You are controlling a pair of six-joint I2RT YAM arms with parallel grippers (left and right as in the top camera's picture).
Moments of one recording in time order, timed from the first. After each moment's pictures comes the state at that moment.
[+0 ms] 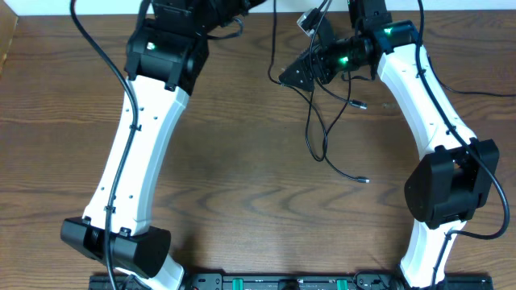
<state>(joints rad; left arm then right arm) -0.30 1.76 2.02 -0.42 0.46 -0.79 0.25 2.06 1.93 -0.91 -0.81 -0.31</state>
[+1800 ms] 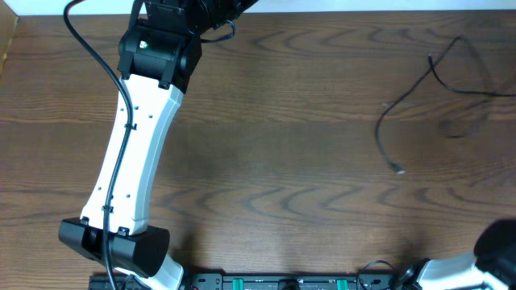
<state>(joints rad) -0.28 1.76 2.02 -0.50 0.46 -0.87 -0.67 1.70 1.93 -0.81 -0.45 -0.36</state>
